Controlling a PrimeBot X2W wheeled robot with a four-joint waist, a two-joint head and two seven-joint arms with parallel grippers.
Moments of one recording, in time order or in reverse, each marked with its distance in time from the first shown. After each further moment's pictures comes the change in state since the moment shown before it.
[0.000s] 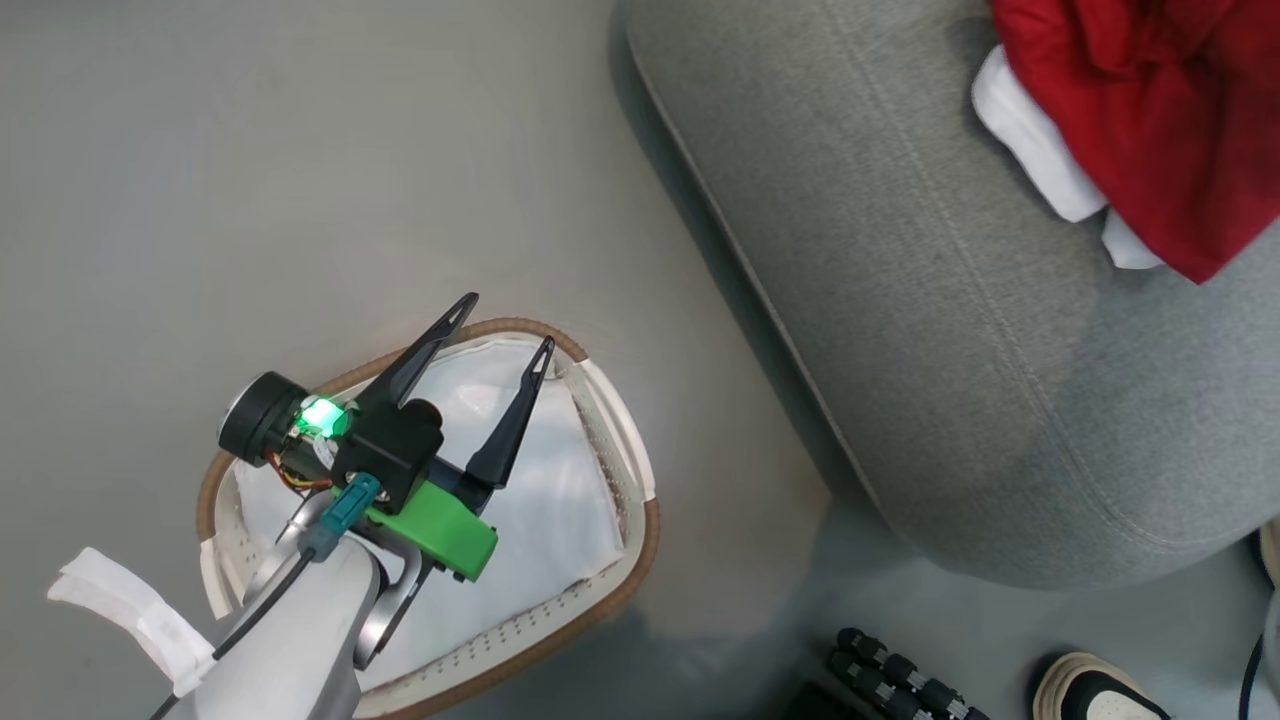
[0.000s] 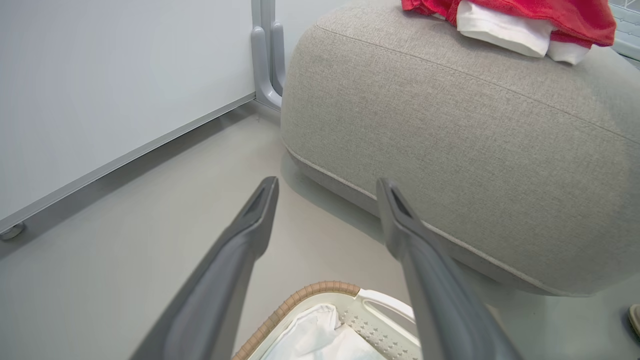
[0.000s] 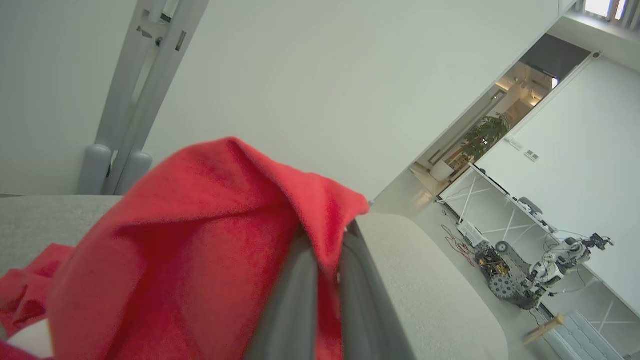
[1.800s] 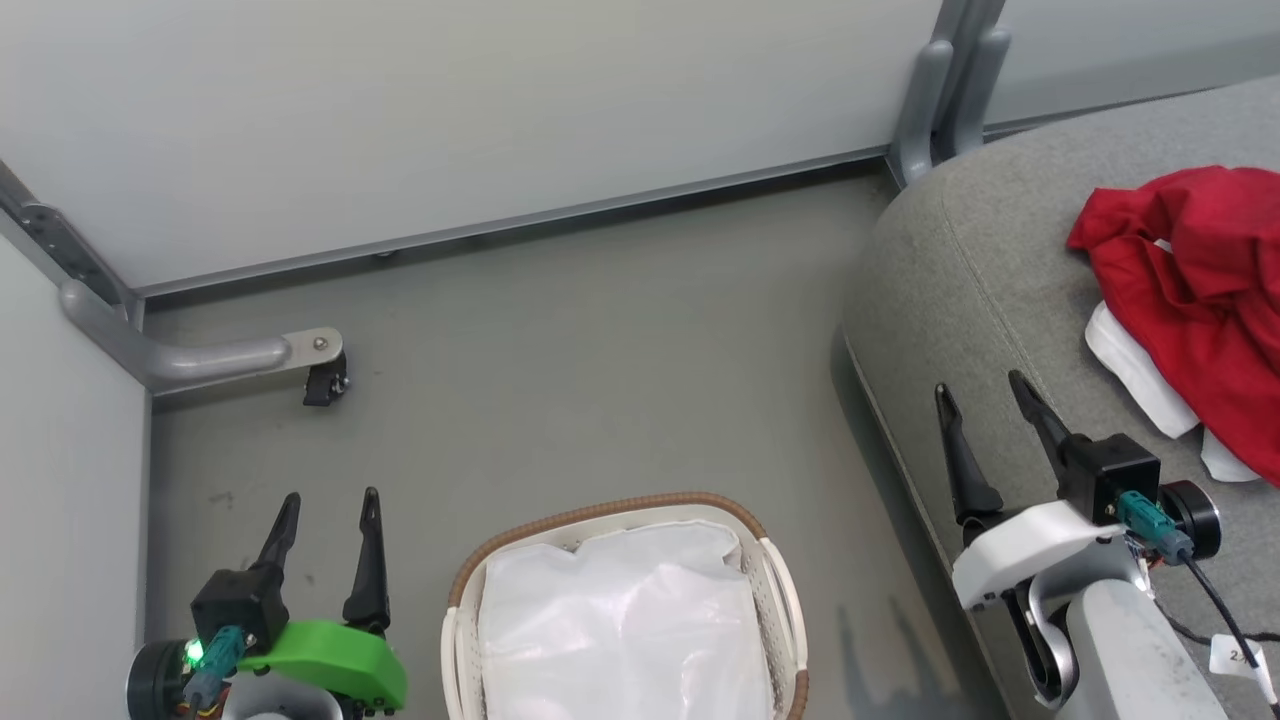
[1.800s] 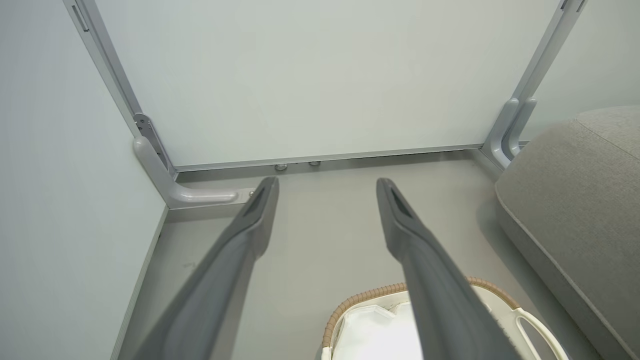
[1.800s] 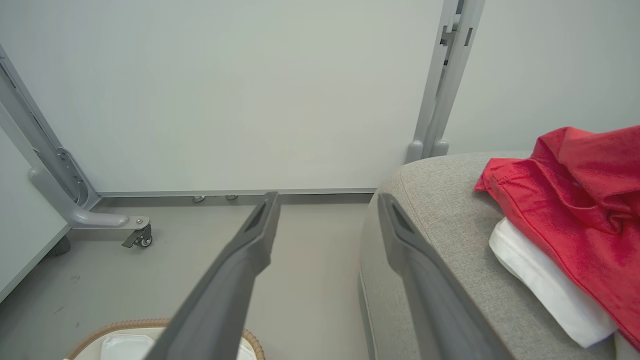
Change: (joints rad) left arm 0.343 -0.247 0.548 0.132 0.069 0.004 0.000; right arm 0.741 0.211 0.416 -0.217 0.453 0.000 0.000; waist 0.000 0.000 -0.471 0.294
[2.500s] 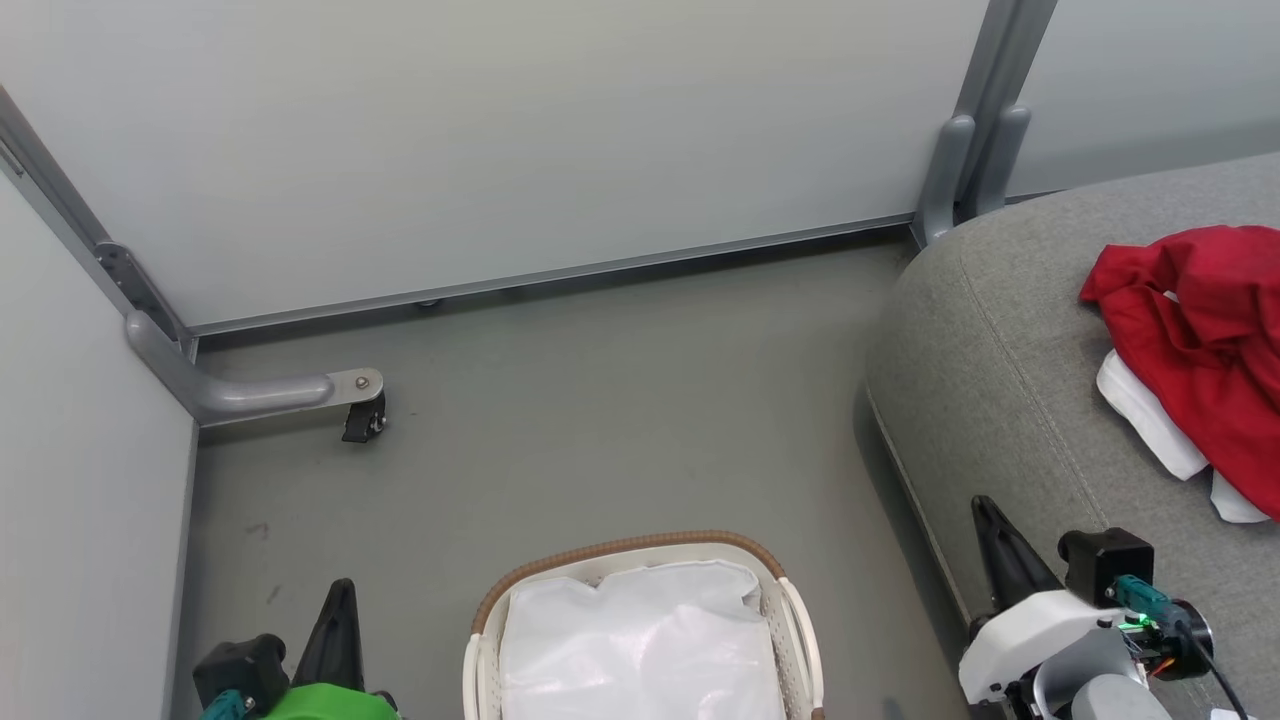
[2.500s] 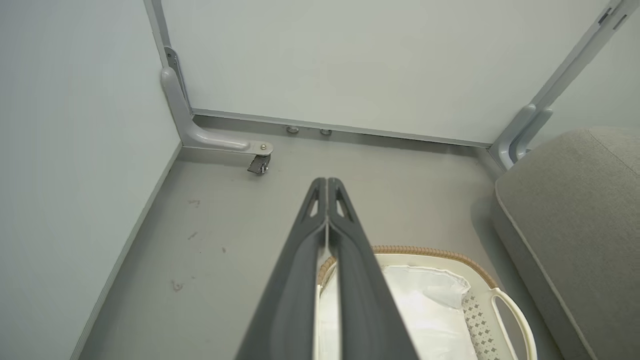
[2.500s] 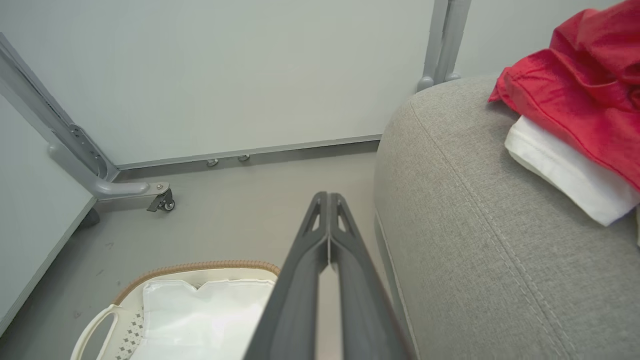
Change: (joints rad) left arm 0.086 -0.027 0.013 0.073 -0.117 -0.003 0.025; right arm 0.123 0.011 -0.006 0.092 0.070 0.000 0.031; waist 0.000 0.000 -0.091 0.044
